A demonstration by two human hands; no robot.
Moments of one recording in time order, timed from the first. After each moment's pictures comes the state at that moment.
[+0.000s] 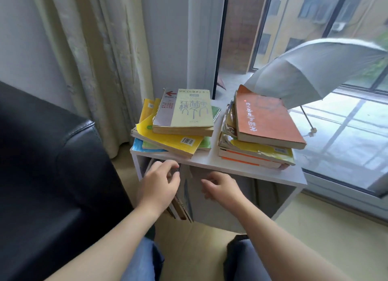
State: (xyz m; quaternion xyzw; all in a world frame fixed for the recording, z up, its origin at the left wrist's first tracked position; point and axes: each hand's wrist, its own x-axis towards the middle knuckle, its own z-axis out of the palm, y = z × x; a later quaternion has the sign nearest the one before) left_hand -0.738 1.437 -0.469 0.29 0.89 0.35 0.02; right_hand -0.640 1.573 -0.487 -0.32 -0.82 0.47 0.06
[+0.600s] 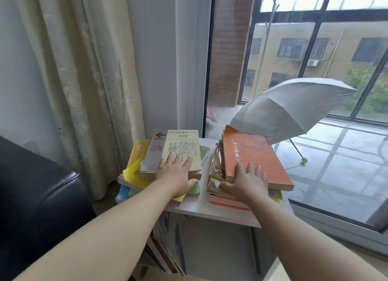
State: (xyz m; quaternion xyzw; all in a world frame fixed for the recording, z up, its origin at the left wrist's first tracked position) left_hand -0.779 1.537 -0.380 0.45 0.89 -0.03 0.04; right_hand -0.640 1.669 -0.399 -0.47 -0.87 0.11 0.01
